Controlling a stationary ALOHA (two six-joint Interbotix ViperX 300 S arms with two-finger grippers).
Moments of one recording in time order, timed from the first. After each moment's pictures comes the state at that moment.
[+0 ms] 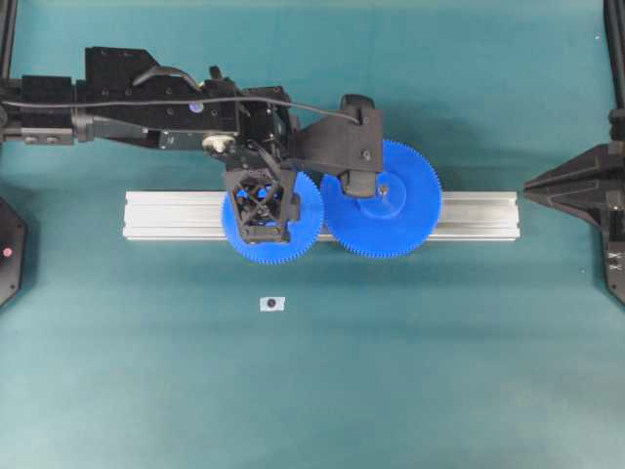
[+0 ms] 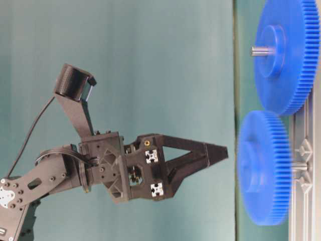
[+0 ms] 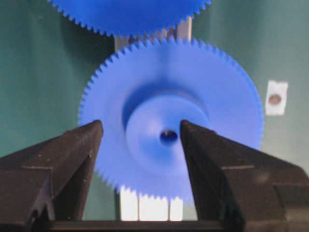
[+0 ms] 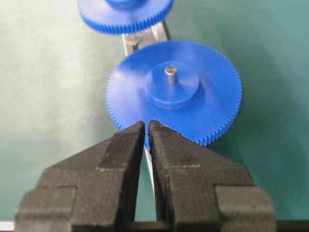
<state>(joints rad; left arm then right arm) 0.11 0.14 0.12 0.02 0.97 0.13 -0.13 -1.12 1.26 0.03 0.26 0.13</state>
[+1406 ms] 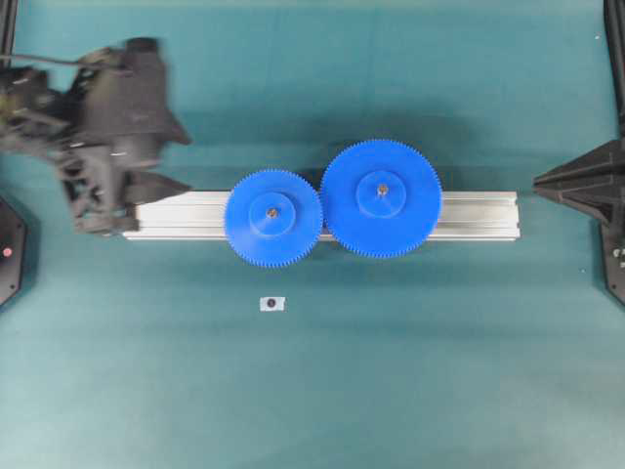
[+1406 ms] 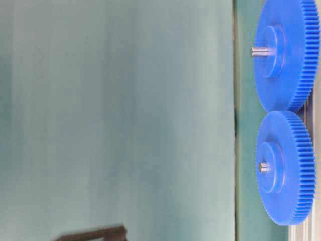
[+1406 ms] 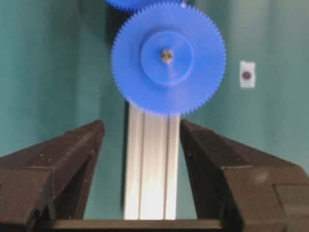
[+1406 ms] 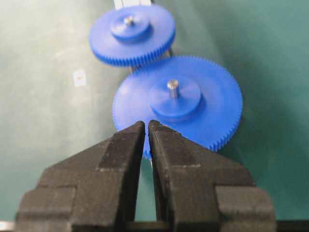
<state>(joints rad) 0.11 -0.53 0.59 0.02 0.67 0.12 -0.13 -1.21 1.27 0.02 0.26 0.16</state>
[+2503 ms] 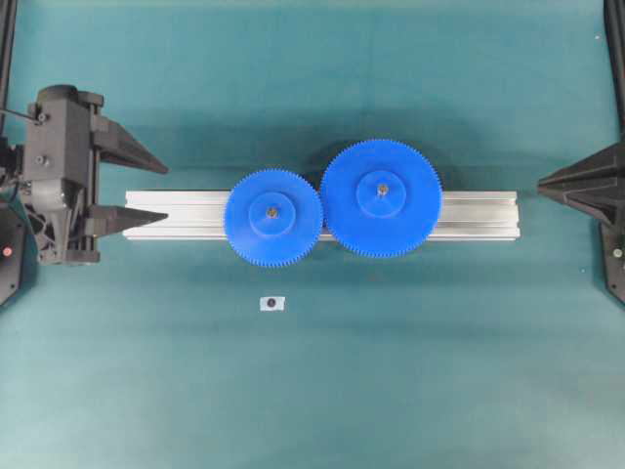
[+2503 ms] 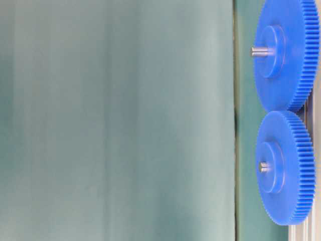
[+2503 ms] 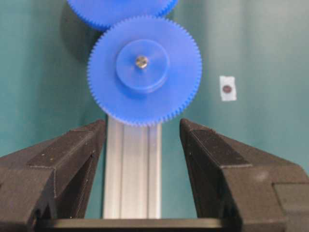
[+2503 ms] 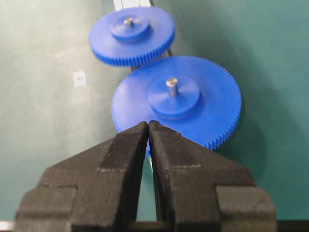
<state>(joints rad) 0.05 -0.68 0.84 0.02 0.40 0.10 -0.13 -1.24 1.30 0.02 0.25 0.16</state>
